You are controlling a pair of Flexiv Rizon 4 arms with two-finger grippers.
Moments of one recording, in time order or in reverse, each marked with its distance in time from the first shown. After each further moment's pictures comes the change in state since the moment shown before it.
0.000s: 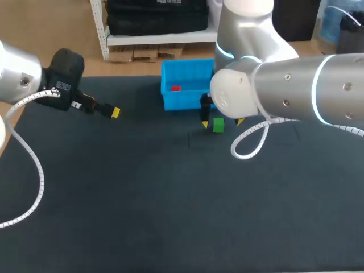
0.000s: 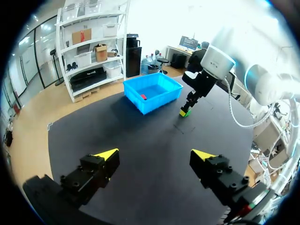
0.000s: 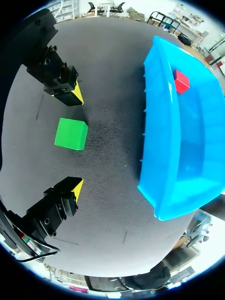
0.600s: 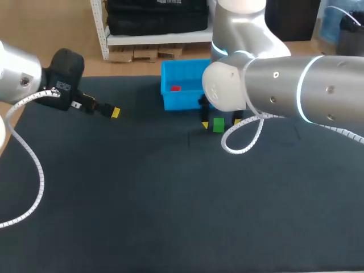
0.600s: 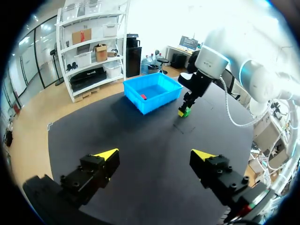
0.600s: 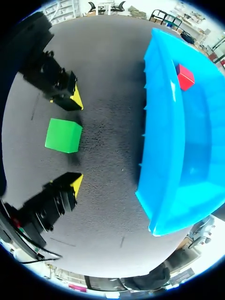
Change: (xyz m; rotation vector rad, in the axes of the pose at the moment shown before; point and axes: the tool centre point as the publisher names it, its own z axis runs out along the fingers) left arm 0.000 0.000 0.000 0.000 0.000 0.000; right arm -0.006 0.002 0.010 0.007 0.048 -0.002
